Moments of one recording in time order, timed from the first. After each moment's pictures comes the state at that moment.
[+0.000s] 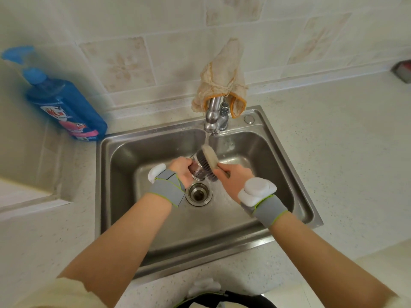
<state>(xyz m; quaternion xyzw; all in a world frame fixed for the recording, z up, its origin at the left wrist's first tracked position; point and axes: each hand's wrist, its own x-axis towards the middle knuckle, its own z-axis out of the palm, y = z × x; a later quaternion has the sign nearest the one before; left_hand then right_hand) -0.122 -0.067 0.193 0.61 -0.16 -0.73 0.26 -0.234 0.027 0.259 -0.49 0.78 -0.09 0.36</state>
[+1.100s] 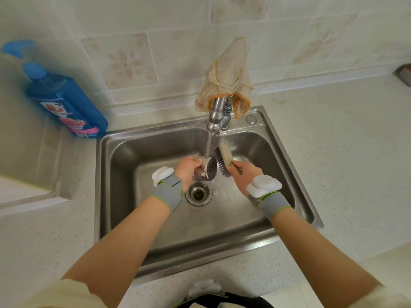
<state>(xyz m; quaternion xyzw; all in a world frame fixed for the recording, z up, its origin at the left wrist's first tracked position) -0.122 -0.059 0.188 0.58 -0.37 -0.69 0.23 -0.261 0.018 0.222 -0.43 0.82 -0.11 0.36</state>
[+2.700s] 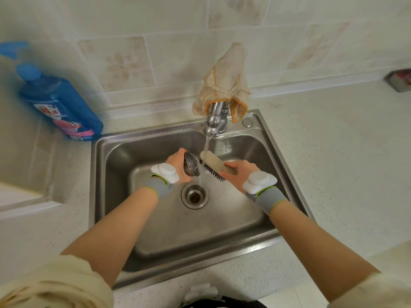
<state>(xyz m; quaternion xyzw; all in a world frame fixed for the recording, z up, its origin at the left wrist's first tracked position) -0.091 -0.089 0.177 0.51 -0.77 -0.37 0.00 -0.268 0.007 0.233 -0.50 0.79 -0.04 0.35</state>
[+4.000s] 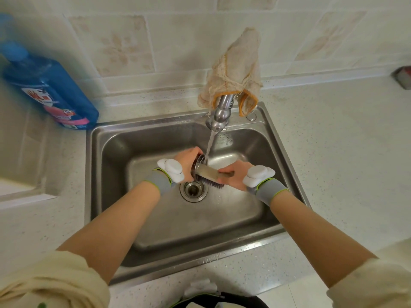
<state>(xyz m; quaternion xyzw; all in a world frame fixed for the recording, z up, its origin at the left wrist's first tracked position) -0.100 -0.087 0.171 0.41 -0.84 -0.37 -0.03 -0.262 -0.004 0.228 -0.54 0.74 0.06 0.40</state>
